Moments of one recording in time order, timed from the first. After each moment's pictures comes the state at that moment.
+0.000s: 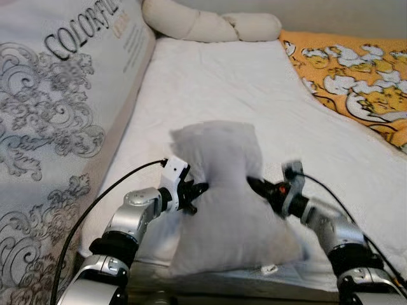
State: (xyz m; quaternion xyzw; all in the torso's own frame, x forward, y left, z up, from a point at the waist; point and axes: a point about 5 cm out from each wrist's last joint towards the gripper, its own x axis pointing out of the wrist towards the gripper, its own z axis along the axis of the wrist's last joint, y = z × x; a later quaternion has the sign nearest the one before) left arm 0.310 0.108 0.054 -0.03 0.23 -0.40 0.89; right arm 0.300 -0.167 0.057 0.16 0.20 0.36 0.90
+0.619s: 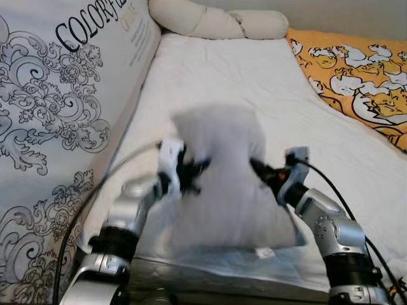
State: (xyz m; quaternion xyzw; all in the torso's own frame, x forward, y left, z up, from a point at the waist) left arm 0.329 0.101 0.113 -0.05 0.10 -0.39 0.91; right arm 0.301 -0.155 0.091 0.19 0.12 0.26 0.94
